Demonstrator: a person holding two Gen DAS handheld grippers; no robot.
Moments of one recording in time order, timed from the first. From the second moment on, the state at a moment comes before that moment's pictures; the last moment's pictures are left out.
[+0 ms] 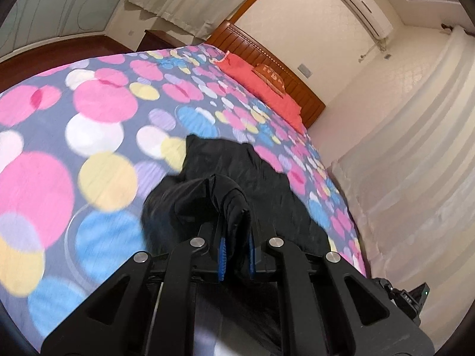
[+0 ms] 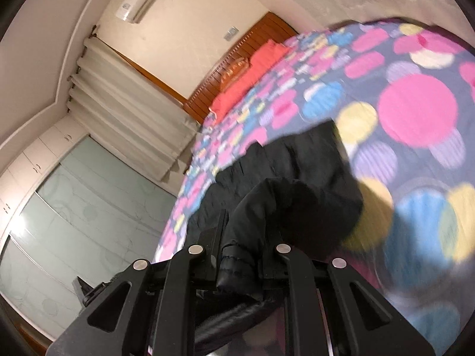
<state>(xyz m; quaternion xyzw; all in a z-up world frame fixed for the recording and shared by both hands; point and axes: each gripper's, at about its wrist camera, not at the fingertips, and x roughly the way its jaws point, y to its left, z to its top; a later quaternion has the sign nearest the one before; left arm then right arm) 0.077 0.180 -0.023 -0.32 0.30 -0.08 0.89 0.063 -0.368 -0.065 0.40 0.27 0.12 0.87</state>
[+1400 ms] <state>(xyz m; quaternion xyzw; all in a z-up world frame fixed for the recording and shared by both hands) 0.434 0.167 -0.102 -0.32 0.39 0.00 0.87 0.383 -0.413 -0.142 0.46 0.34 0.04 0.82</state>
